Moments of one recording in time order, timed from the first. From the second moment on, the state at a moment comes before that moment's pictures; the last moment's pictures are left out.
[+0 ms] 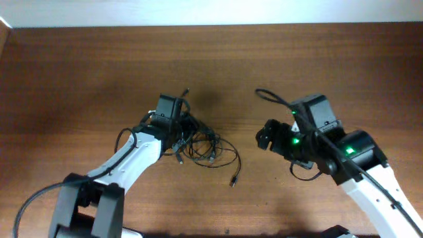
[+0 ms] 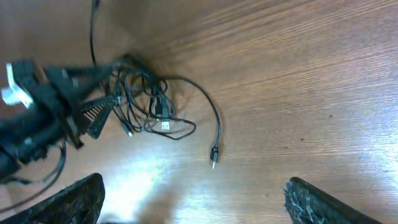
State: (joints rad) left arm -0.30 1.61 0.85 -0.30 0.18 -1.10; right arm 0.44 1.19 1.17 -1.07 -0.17 0.82
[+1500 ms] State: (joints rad) left arm -0.24 1.83 0.92 -0.28 0.41 -1.28; right arm 0.45 1.83 1.17 -0.50 -0.64 -0.23
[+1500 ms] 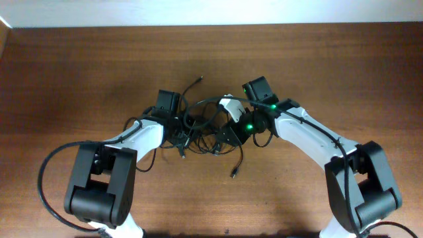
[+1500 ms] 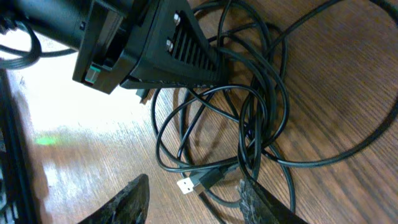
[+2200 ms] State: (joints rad) left arm -0.23 1.83 0.92 -0.28 0.46 -1.28; right arm 0.46 1.99 1.17 -0.38 -0.82 -0.18
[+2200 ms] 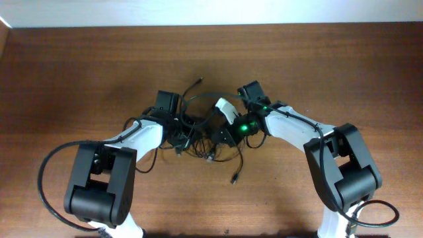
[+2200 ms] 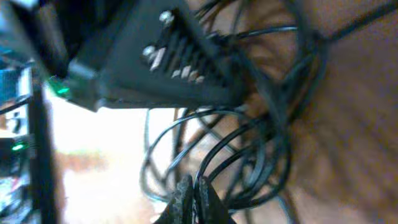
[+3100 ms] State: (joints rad) left arm -0.23 1.83 0.92 -0.28 0.46 -1.28; right arm 0.44 1.99 1.27 -0.42 -0.73 -0.10
